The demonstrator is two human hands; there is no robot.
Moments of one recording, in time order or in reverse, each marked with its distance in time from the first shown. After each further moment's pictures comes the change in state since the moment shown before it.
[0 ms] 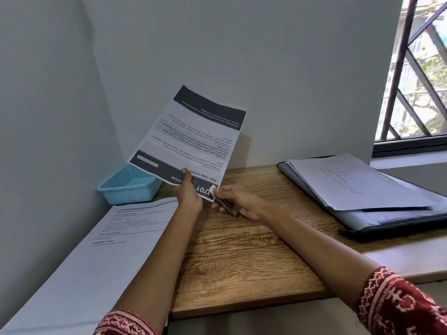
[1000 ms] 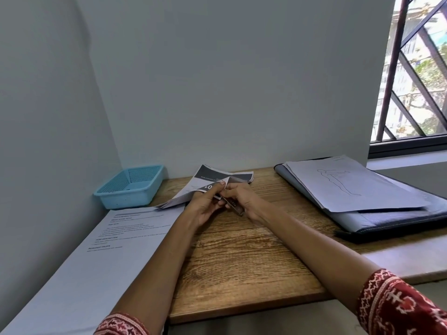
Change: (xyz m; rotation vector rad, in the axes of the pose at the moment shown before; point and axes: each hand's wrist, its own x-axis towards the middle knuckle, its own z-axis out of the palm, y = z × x) left_hand -0.003 -0.021 -0.009 0.463 -0.470 -0.179; right_hand 0.004 -0.002 -0.008 -0.037 0.232 -0.075
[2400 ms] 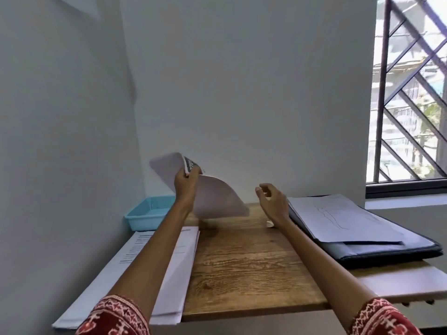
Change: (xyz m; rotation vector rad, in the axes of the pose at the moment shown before) left_hand -0.069 0.126 0.026 0.335 0.458 0.571; right_hand -0.031 -0.052 -0.044 -0.690 0.608 -0.506
